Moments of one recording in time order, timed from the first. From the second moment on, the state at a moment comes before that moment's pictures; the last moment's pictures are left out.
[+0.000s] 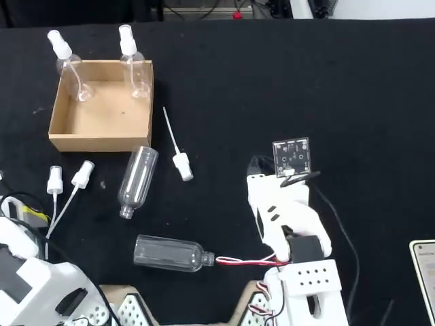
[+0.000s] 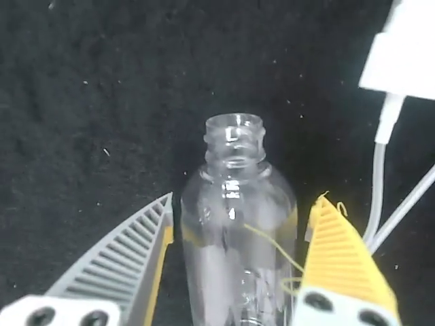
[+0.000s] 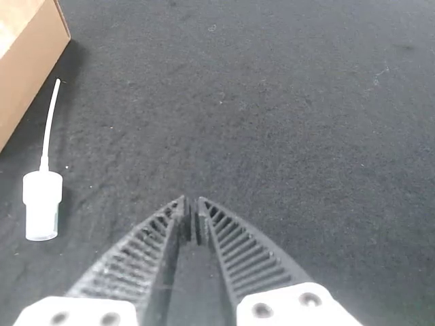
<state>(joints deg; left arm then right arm) -59.8 -4.8 35.4 57.5 -39.3 -6.2 -78.1 87.7 31.2 3.6</state>
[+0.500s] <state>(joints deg) -59.5 -4.8 34.9 59.2 -37.7 -6.2 -78.1 87.7 31.2 3.6</state>
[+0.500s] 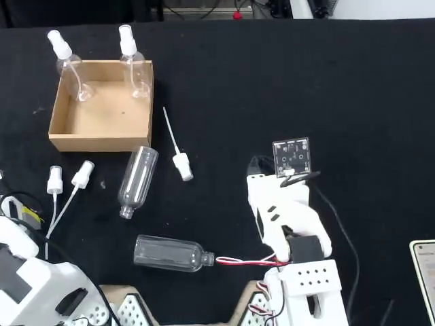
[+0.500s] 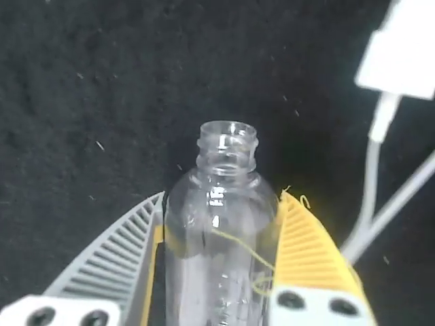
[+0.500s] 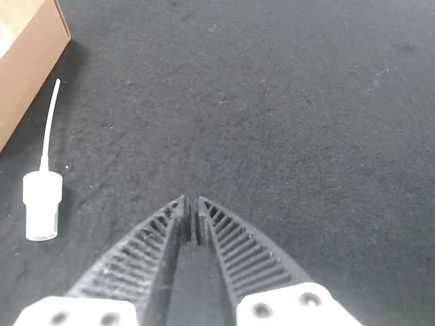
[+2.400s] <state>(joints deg) -71.5 -41.9 47.1 59.5 -22.4 -58.5 23.4 -7.7 45.7 -41.3</state>
